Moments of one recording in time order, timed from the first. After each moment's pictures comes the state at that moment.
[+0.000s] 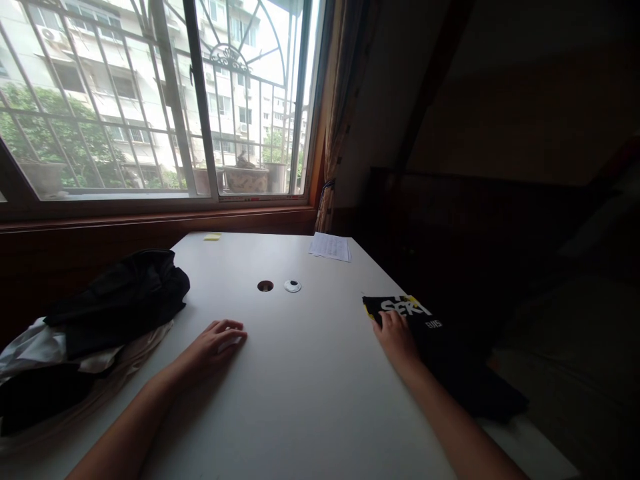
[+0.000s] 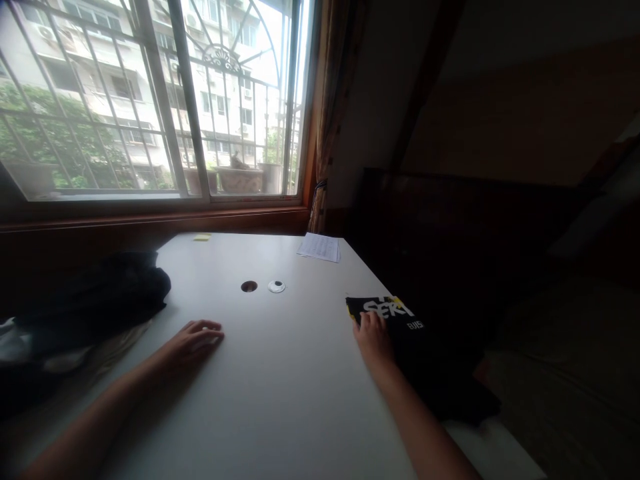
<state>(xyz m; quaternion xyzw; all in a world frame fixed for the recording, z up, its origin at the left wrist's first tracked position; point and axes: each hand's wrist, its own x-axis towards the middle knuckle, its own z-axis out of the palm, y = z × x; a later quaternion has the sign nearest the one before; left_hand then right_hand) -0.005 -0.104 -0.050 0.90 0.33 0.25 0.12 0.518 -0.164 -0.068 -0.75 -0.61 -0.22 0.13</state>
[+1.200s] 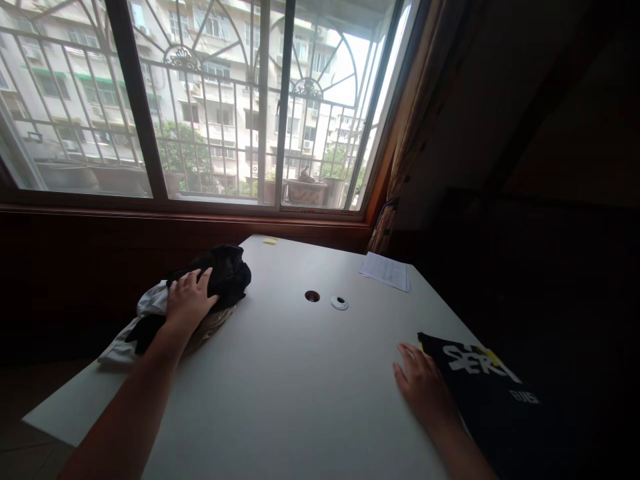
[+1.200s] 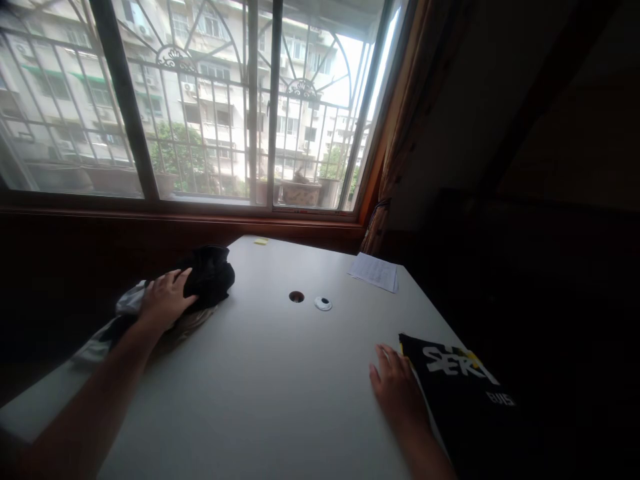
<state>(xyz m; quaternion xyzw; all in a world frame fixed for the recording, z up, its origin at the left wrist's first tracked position) -0.123 -0.123 0.035 0.60 0.74 0.22 -0.23 0.456 -0.149 -0.076 -0.56 -0.75 -0.26 0.25</state>
